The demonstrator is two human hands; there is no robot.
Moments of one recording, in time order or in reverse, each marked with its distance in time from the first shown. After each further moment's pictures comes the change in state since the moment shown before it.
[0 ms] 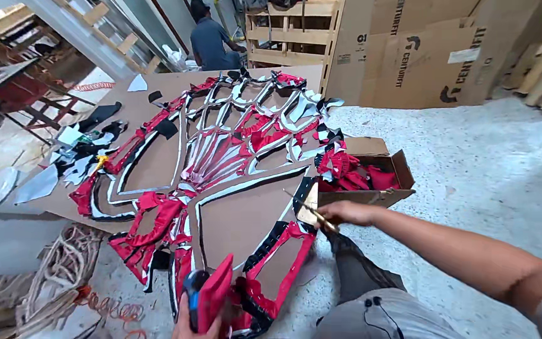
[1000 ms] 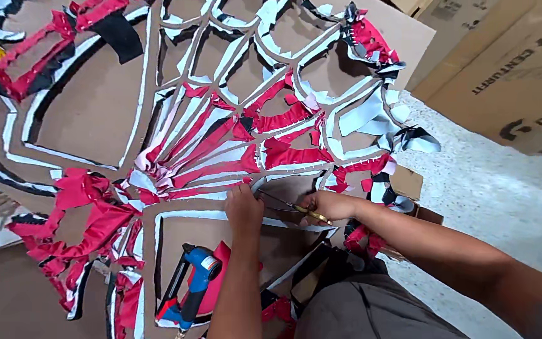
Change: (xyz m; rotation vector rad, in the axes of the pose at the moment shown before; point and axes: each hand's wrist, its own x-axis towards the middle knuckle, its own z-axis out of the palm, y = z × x) left_hand 0.370 0.272 0.209 0.171 -0.096 0.045; right_hand 0.284 -0.103 -0.195 -0.308 -0.411 0.307
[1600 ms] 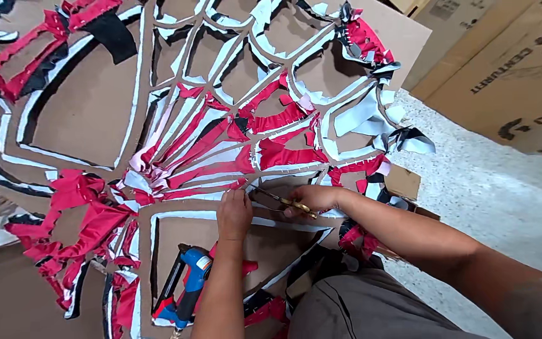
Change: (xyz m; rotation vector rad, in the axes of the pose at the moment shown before) left_hand -0.006 -0.030 0.006 -0.072 0.086 0.217; right_hand 0.023 -0.015 -0.013 -0.003 -0.056 -0.005
